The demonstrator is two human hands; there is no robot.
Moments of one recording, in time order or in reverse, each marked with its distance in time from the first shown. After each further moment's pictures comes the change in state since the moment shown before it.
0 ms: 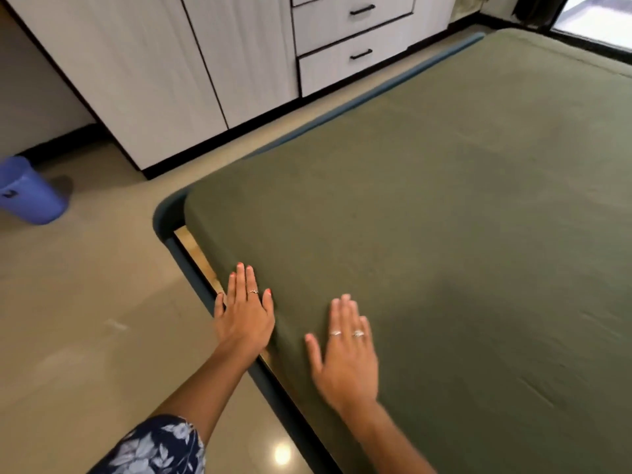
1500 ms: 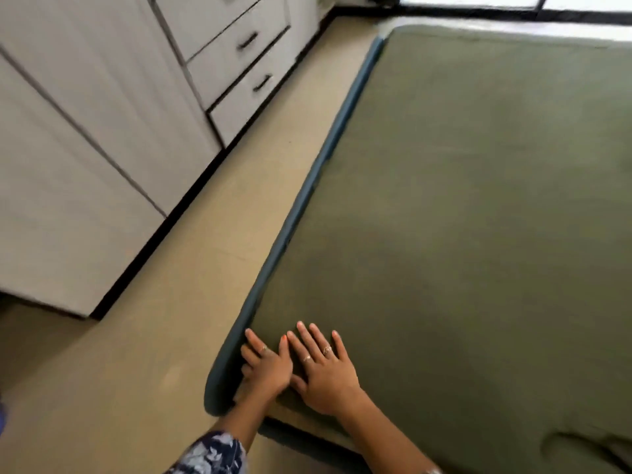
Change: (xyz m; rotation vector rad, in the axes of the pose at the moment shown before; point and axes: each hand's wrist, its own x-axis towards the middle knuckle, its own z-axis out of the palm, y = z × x) left_hand 0.278 -0.078 -0.094 -0.190 -0.444 -0.043; right_hand 0.267 -0.222 0.037 0.051 -0.228 0.175
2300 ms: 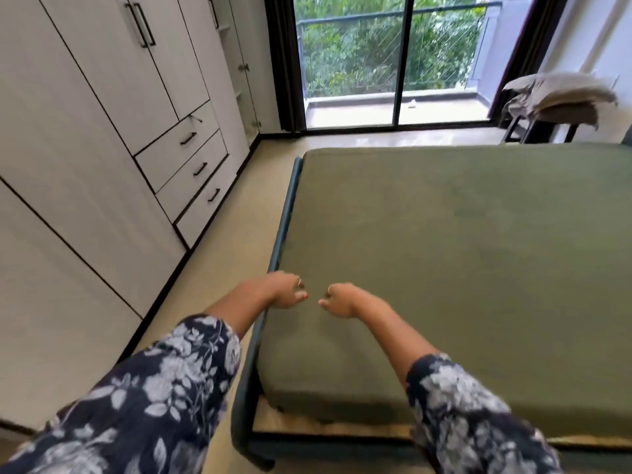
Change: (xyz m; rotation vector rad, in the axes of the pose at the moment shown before) left_hand -0.206 0.113 -0.235 1.018 -0.014 1.082; right_hand -0.125 -0.069 -0.246 0.106 0.132 0.393
